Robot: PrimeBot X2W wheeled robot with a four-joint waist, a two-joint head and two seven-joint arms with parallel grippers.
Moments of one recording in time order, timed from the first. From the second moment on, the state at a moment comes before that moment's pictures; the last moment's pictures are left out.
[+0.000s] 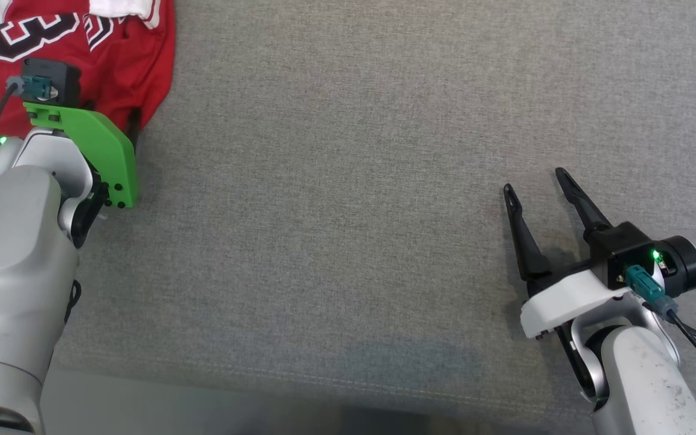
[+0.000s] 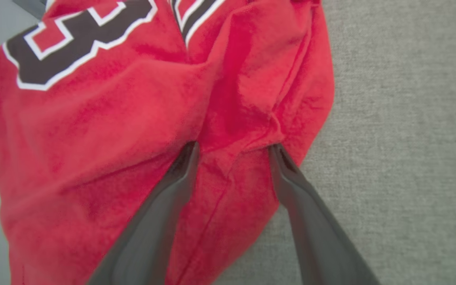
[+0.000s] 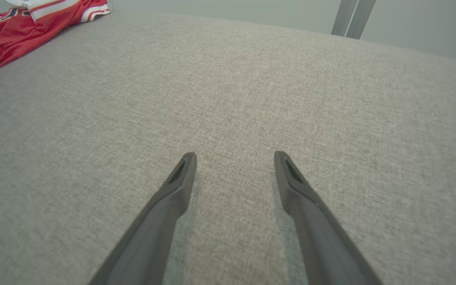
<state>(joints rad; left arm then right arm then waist) -0.98 0.33 -0.51 0.95 -0.53 -0.13 0.19 -0.20 -0.05 0.07 -0.01 -0.06 0.13 -0.05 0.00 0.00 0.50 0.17</state>
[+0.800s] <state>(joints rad) -1.08 0.26 -0.59 0.96 -0.47 -0.11 -0.01 -0.17 -0.05 0.12 0.17 0.06 0.13 -0.14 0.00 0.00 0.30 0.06</state>
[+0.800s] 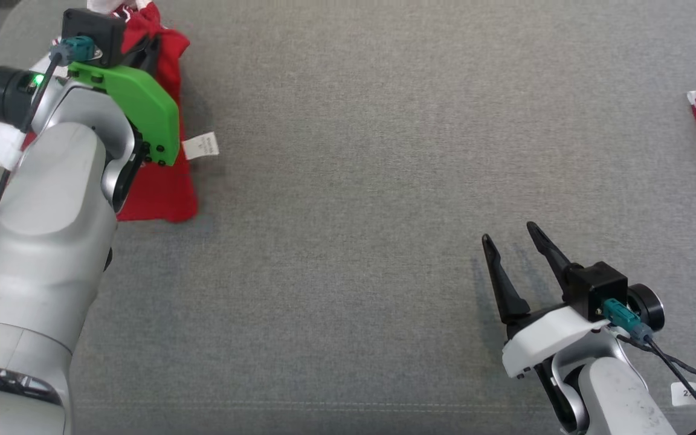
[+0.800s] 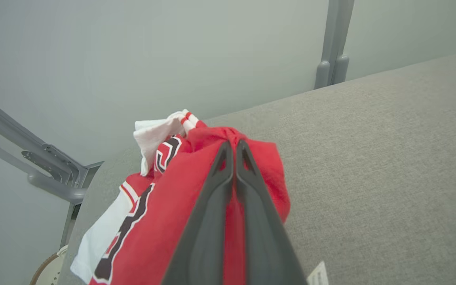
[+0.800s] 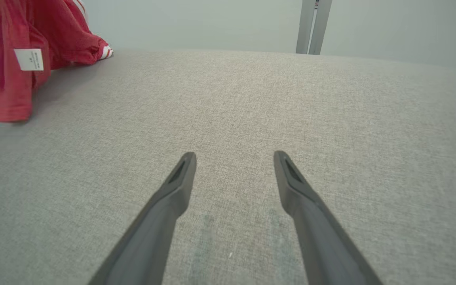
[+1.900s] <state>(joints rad) -1.05 0.21 -0.73 0.59 -0.59 -0.10 0.20 -0.16 -0.05 0.11 0.25 0.15 0.13 -0.23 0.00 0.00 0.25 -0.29</state>
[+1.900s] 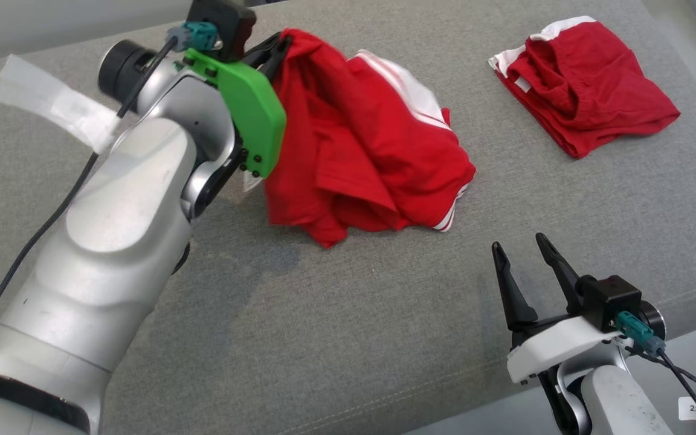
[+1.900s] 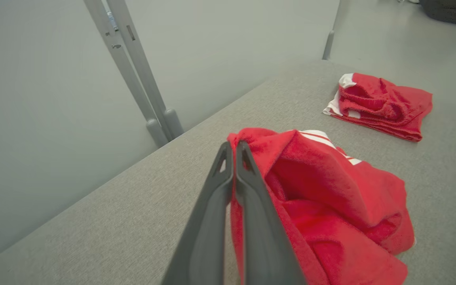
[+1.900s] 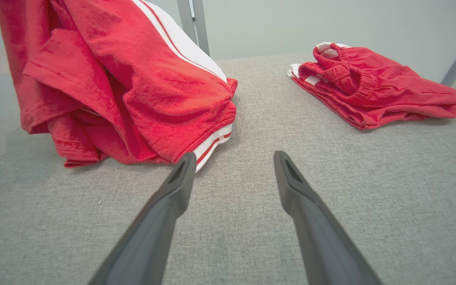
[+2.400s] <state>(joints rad) -0.94 0.23 -0.73 0.84 -0.58 -0.05 0.05 -0.20 -0.05 0.11 0.27 0.14 0.13 -0.24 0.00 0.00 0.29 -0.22</state>
